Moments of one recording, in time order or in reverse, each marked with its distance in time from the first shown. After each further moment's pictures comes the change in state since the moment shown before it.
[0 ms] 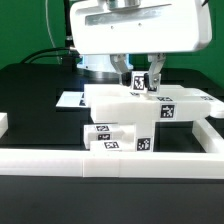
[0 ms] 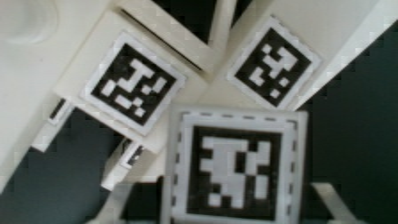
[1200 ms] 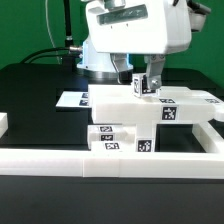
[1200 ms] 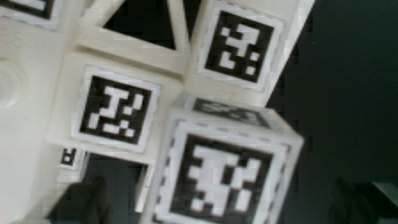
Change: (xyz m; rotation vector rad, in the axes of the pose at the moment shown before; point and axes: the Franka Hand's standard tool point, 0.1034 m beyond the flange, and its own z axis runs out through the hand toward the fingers) arm 0.001 -0.006 -0.001 0.015 0.015 0.313
